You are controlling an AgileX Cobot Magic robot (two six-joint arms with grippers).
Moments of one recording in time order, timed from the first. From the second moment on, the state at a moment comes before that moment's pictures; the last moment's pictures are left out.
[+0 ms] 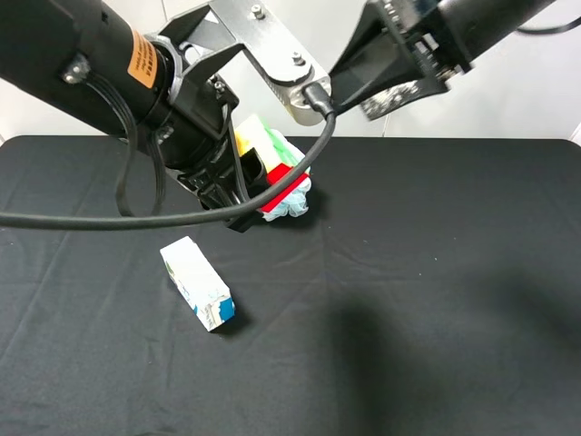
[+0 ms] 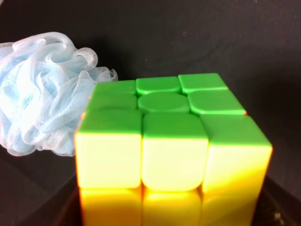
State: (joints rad) left arm -0.92 1.40 -1.03 0.18 0.50 0.12; right arm 0.36 1.46 -1.34 0.74 1.18 -0.59
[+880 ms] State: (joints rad) left arm -0.92 1.39 -1.03 0.05 0.62 0.25; right arm 0.36 1.15 -1.16 0.36 1.21 -0.59
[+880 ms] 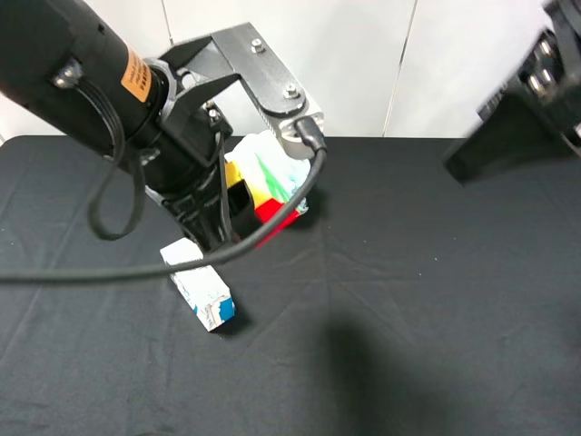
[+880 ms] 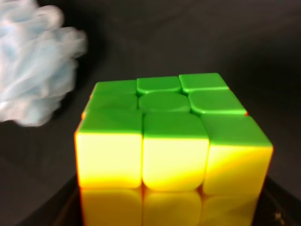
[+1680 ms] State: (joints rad) left arm -0.92 1.38 -1.03 -0.30 0.77 0.59; right arm 0.36 0.47 -0.56 0.24 1.07 -0.36
